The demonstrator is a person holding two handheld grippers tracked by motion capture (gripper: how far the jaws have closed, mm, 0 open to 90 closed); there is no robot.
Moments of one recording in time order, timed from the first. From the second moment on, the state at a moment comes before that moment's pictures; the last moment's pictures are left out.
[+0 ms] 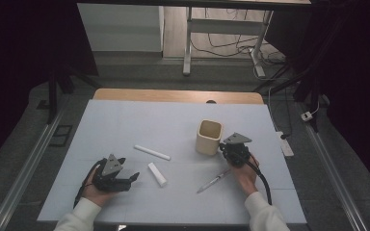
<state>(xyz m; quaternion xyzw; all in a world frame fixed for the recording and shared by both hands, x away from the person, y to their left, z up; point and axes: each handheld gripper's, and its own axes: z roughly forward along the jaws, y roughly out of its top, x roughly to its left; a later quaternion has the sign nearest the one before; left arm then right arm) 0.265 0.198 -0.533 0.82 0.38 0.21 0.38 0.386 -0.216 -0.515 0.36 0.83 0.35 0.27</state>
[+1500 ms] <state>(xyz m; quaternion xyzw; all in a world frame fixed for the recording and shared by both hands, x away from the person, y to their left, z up) 0.266 0.197 -0.535 0.82 0.37 0.22 0.37 0.416 -0.178 -0.515 0.36 0.82 0.36 0.26</state>
